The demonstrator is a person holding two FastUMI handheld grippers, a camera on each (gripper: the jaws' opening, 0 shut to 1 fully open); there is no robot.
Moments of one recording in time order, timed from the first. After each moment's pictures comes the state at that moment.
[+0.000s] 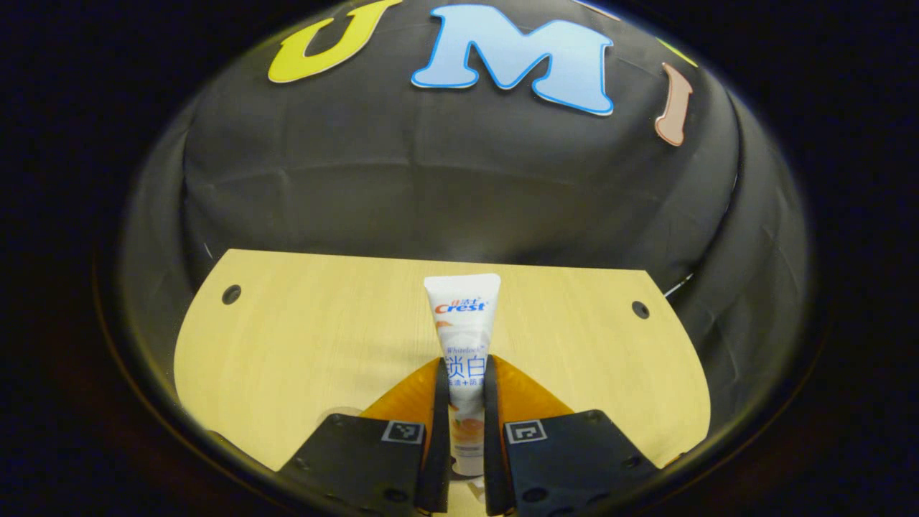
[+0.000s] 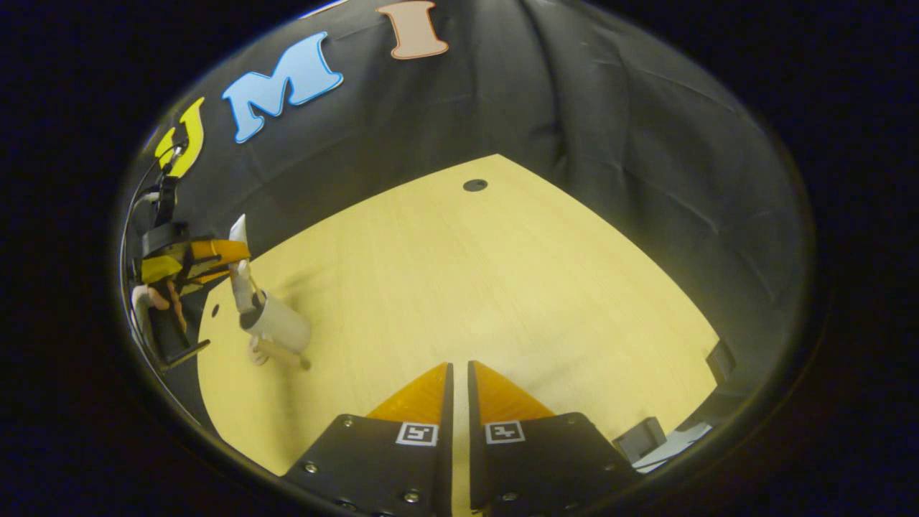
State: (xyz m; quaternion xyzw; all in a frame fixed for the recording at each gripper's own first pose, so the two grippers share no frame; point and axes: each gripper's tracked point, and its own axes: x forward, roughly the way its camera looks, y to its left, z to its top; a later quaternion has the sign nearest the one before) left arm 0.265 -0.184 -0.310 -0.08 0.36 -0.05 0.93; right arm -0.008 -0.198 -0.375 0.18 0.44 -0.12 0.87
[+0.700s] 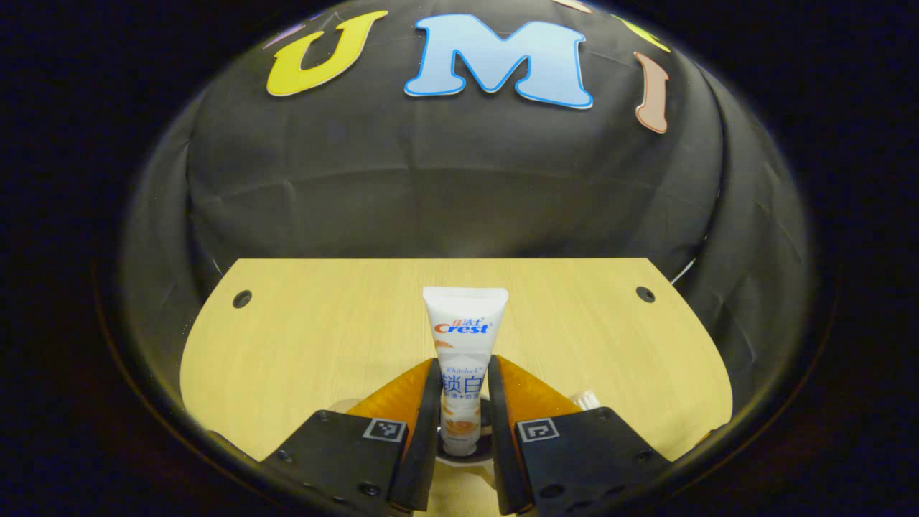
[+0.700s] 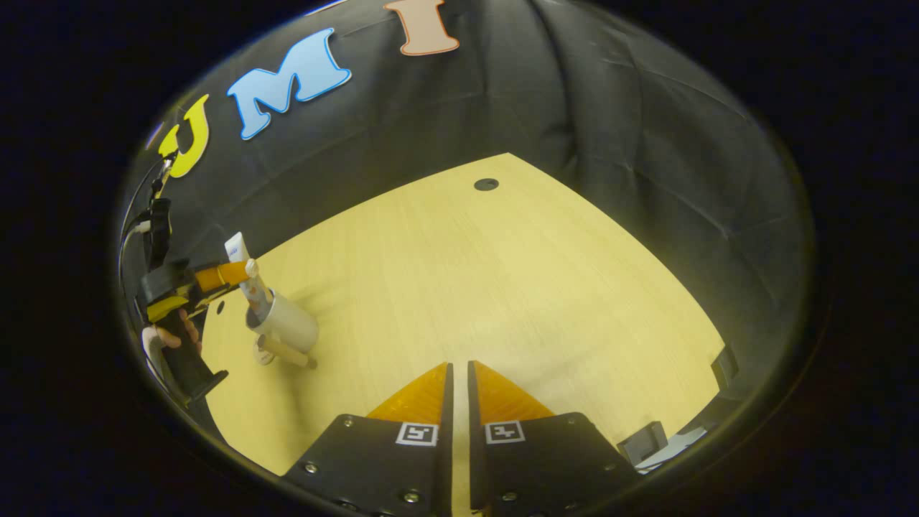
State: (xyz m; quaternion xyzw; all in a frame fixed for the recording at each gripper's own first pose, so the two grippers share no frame) left arm 0.230 -0.181 -0.322 -0.05 0.35 -0.06 0.93; right arm 0.003 -0.185 -0.374 0.18 0.44 -0.10 0.87
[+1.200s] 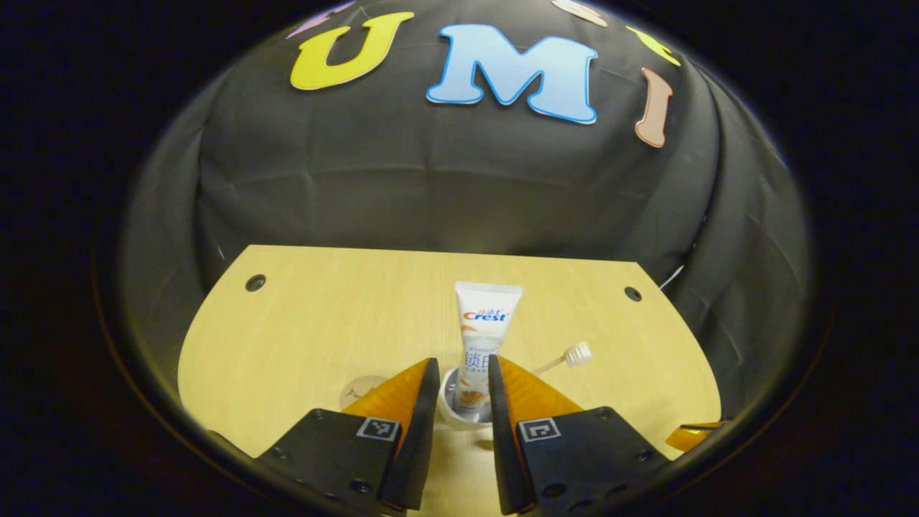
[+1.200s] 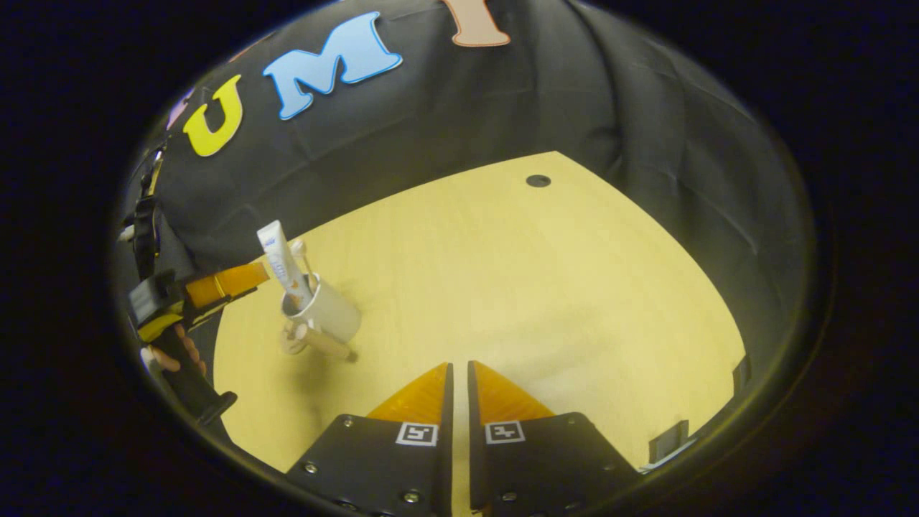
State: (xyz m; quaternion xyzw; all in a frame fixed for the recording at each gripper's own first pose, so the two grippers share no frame) left arm 0.186 -0.149 -0.298 -0.08 0.34 -0.06 0.94; right arm 0.027 -0.119 -0.368 0.17 0.45 -0.03 0.88
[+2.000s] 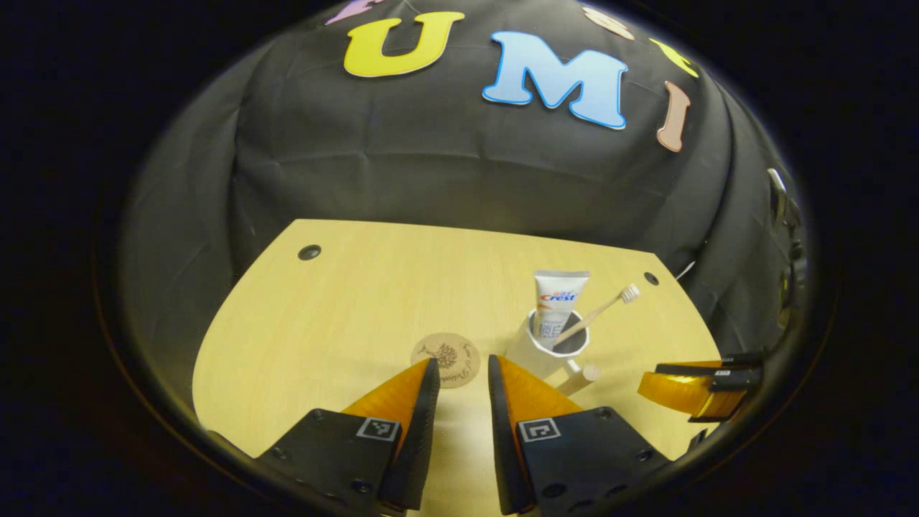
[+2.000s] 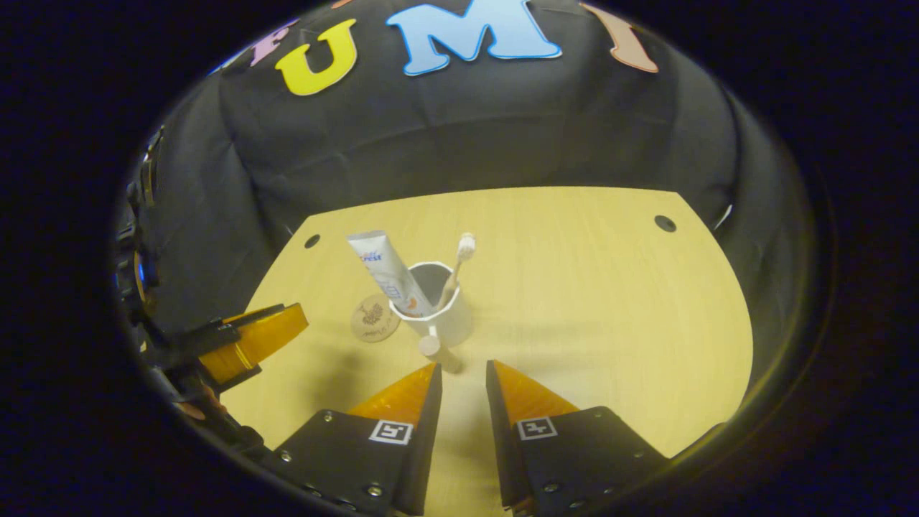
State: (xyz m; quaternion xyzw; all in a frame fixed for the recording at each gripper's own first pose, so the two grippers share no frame) left arm 0.103 -0.060 -0.302 -0.08 0.36 -0.02 0.93; right arm 0.078 0.012 -0.349 0.07 0.46 0.13 0.87
